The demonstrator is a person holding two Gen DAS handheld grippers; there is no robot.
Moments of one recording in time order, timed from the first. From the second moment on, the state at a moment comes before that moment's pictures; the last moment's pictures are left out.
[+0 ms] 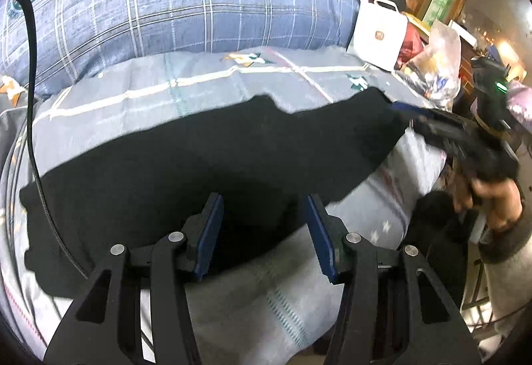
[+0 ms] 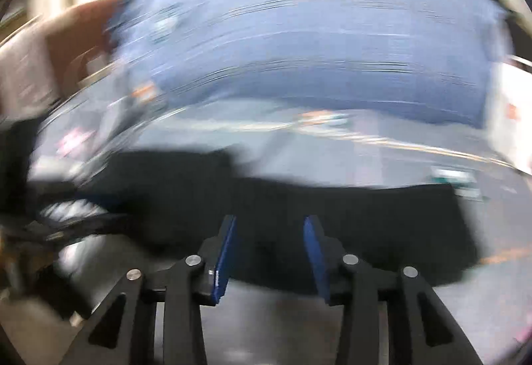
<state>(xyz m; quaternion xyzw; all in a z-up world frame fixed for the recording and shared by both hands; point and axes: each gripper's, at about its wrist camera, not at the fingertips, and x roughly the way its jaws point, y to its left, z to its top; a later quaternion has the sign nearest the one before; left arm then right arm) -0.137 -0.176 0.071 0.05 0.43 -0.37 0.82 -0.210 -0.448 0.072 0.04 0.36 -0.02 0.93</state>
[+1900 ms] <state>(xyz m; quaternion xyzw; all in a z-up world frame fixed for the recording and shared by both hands) -0.102 -0.110 0.044 0.02 0.46 -0.22 0.86 -0.184 -0.445 0.026 0.11 0.42 -0.01 0.90</state>
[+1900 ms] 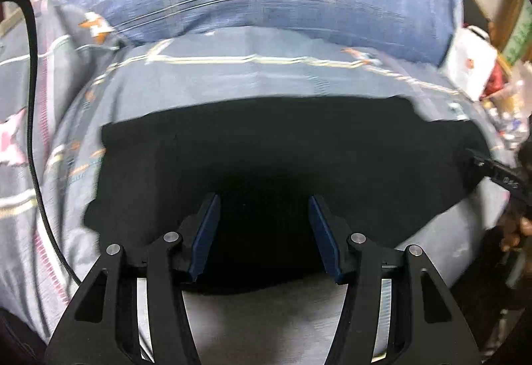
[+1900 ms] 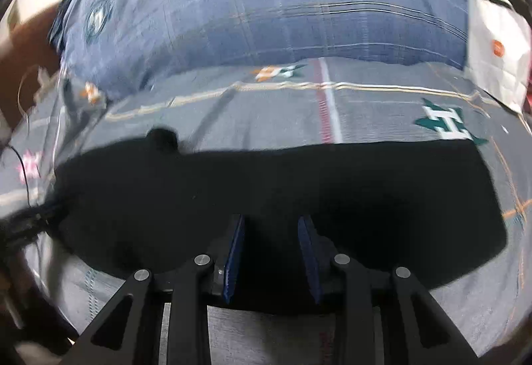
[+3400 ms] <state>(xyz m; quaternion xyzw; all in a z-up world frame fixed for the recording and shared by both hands) -0.066 -0.485 0.101 0.12 0.42 -0.60 0.67 -0.246 -0.577 0.055 0.30 0.31 0.10 0.90</state>
